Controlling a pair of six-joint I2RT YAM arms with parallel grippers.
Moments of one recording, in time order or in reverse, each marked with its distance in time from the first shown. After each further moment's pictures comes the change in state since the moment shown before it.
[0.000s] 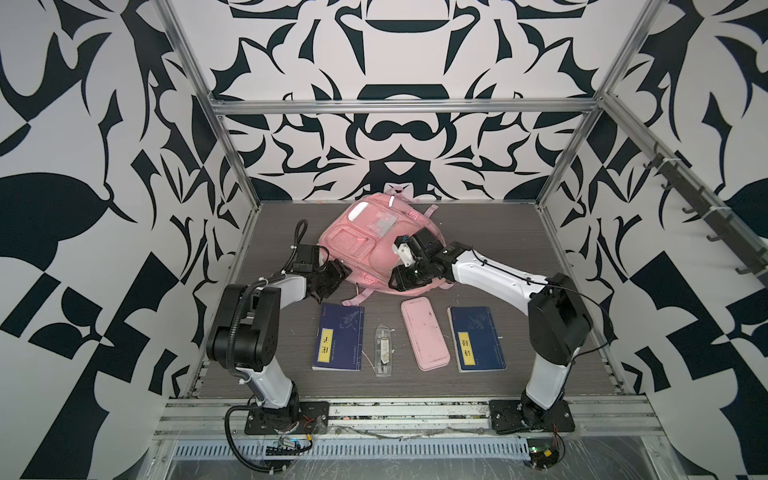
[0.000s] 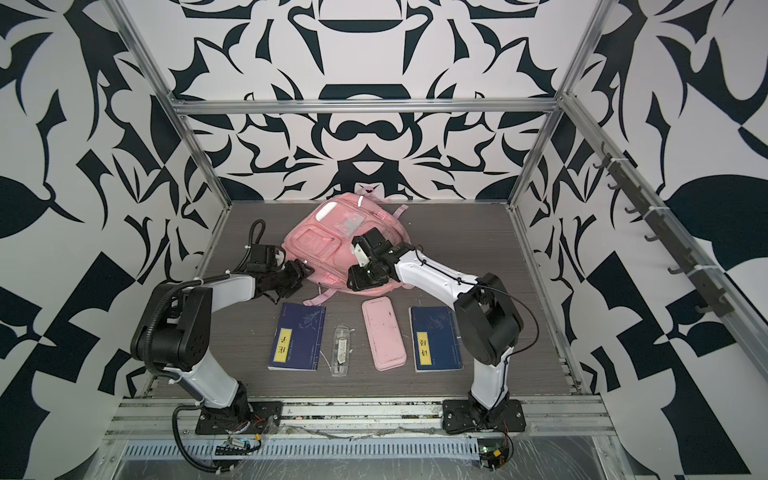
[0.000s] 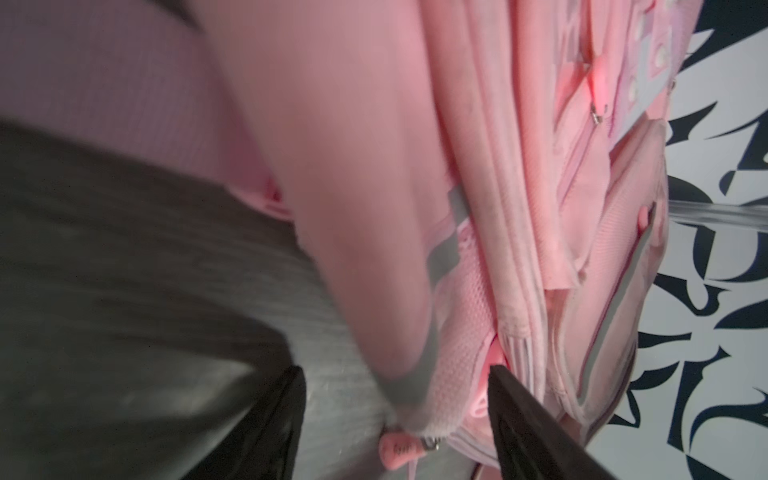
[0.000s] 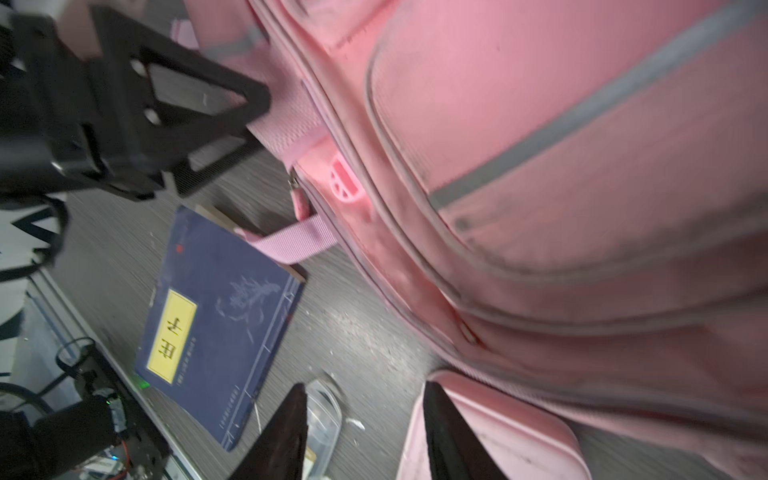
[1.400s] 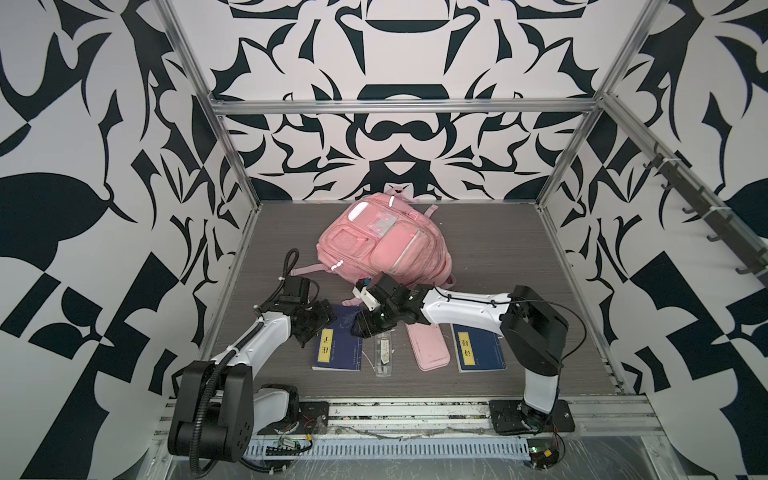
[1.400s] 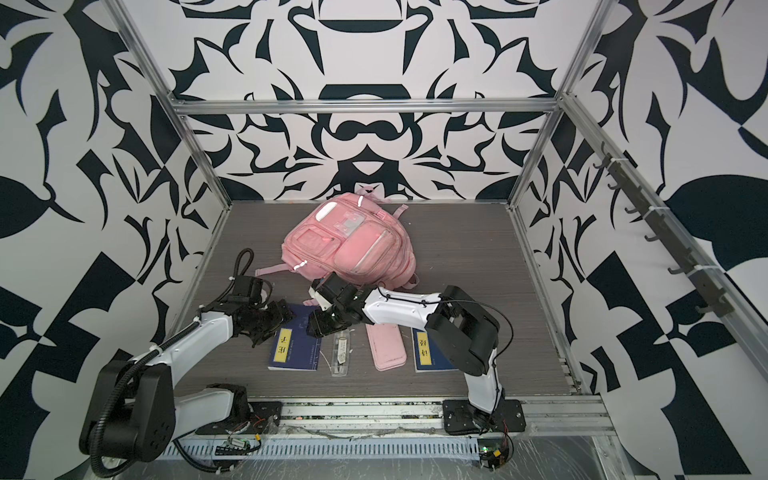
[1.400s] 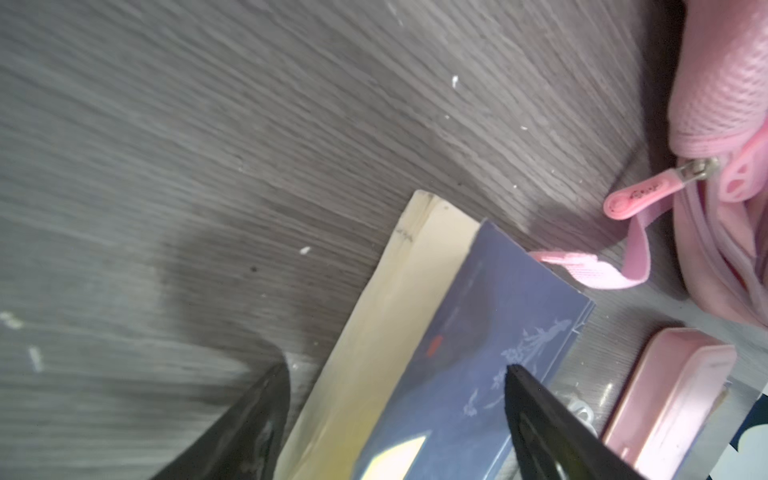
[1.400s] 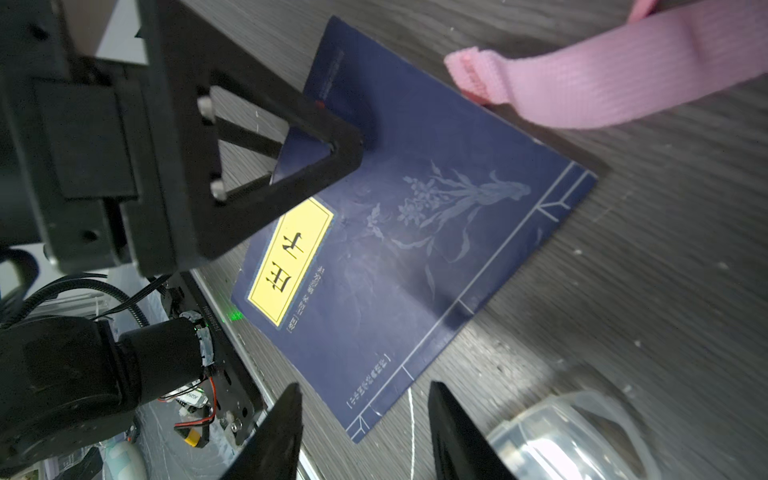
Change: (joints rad) left arm 0.000 -0.439 -0.283 -0.428 -0.157 0.110; right arm 0.320 0.111 -0.082 0.285 -0.098 0.251
